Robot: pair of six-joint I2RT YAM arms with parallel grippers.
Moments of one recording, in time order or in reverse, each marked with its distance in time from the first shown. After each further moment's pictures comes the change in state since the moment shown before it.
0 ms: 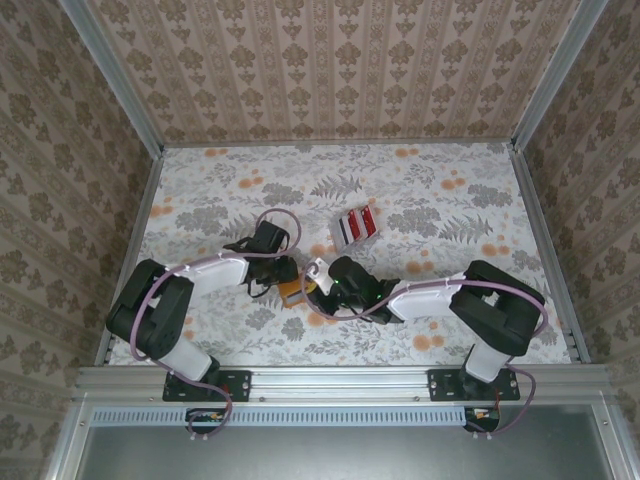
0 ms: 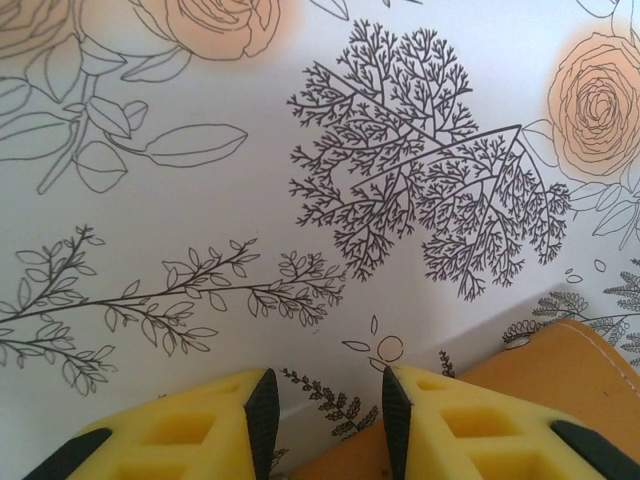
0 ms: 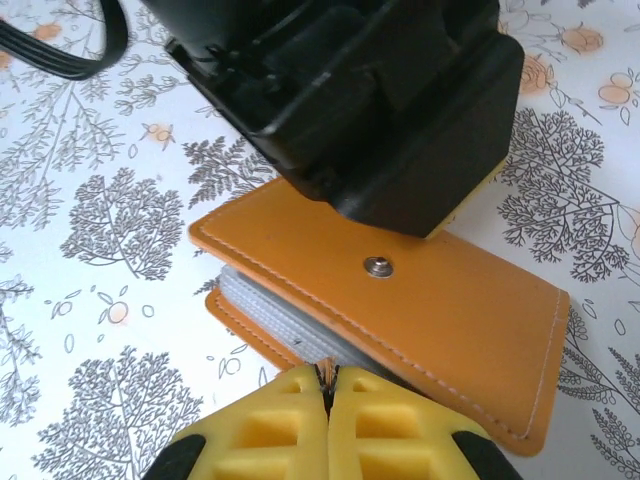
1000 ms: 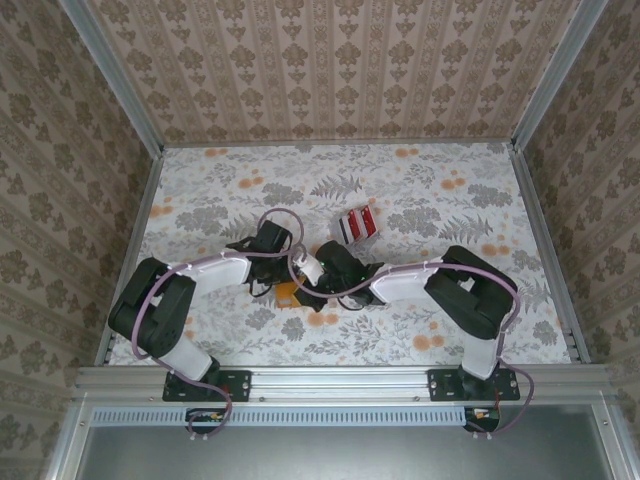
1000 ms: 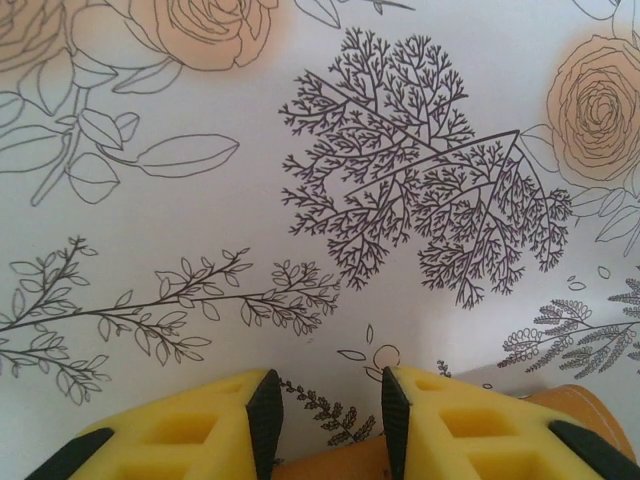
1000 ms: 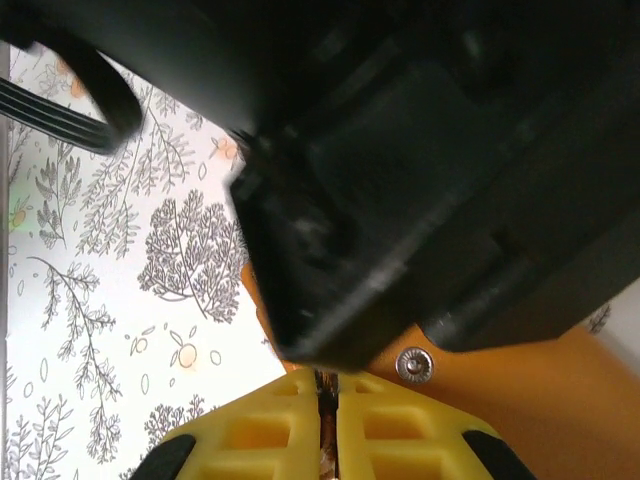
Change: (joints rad) left arm -0.018 0.011 0.013 -0.006 -0.027 0.000; right arm -0.075 0.180 0.199 -0.115 -0.299 0.086
